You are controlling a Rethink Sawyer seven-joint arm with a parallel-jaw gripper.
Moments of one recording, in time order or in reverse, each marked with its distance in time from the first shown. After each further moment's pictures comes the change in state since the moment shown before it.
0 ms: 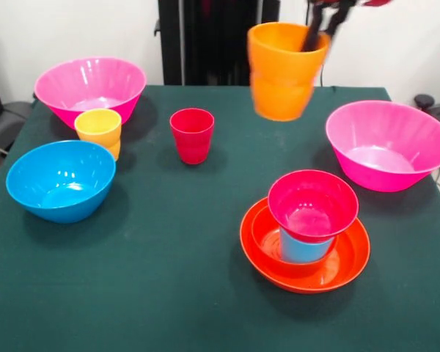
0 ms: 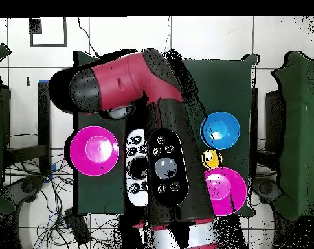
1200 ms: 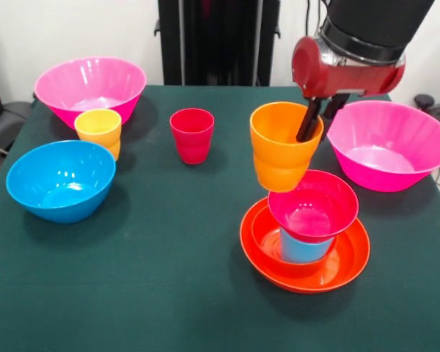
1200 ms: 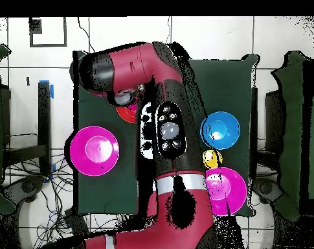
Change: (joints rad) arm 0.010 0.230 -0.043 -0.165 0.054 0.020 0.059
